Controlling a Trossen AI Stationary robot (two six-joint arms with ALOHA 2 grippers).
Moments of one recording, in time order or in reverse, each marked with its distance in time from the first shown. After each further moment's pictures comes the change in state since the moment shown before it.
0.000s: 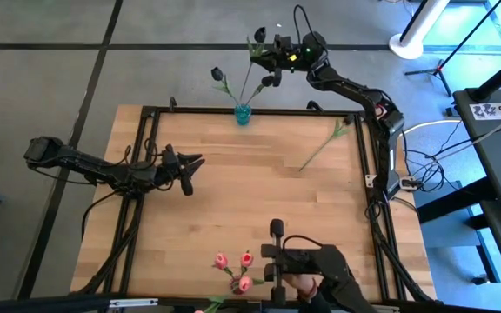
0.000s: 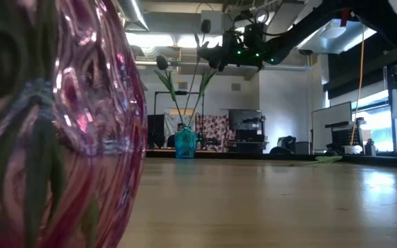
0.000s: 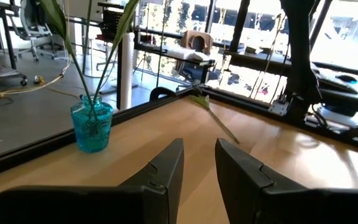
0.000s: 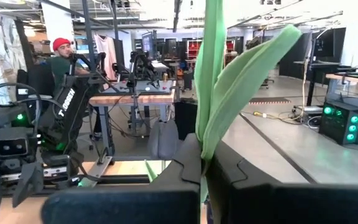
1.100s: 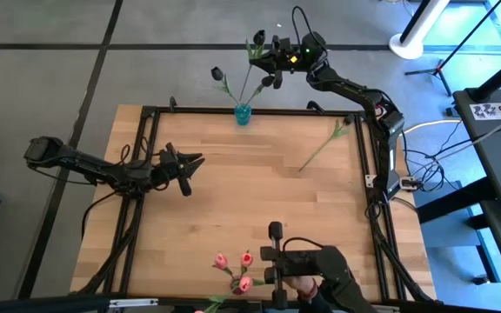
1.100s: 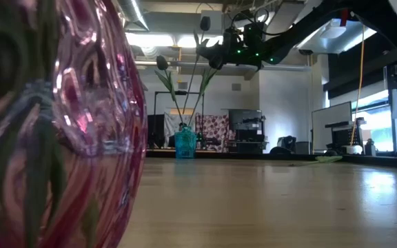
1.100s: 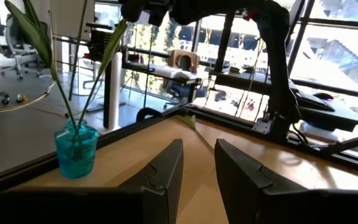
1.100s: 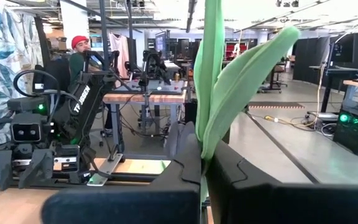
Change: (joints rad) left arm -0.003 0.000 0.000 0.110 0.040 0.060; right arm 0.003 0.000 0.000 0.012 -0.049 -0.013
